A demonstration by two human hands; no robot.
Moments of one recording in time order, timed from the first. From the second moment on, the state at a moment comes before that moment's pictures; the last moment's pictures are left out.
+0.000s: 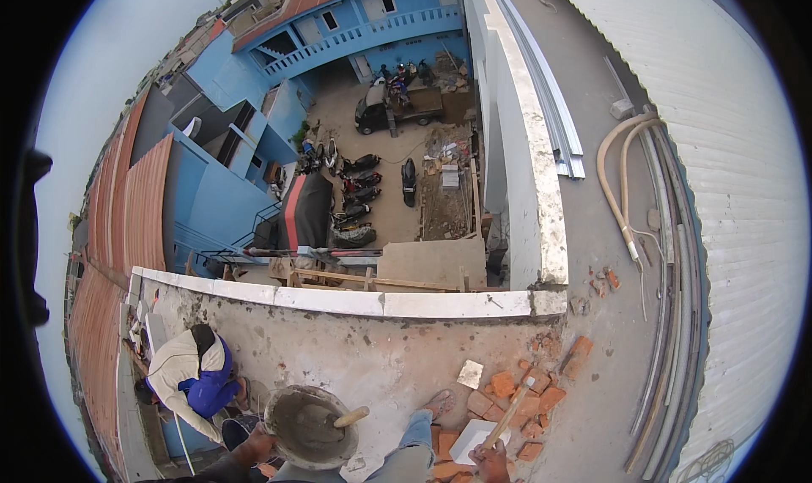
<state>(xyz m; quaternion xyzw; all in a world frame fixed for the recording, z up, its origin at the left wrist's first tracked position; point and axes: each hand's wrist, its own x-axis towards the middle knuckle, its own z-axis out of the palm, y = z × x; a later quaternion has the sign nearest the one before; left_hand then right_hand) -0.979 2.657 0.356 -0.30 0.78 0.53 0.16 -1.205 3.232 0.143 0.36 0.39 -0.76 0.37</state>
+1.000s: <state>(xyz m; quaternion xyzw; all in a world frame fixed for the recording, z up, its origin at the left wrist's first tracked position) -0.609 2.412 0.362 -0.71 0.01 0.57 -0.41 -1.138 2.742 0.291 -0.45 0.63 0.23 0.59</state>
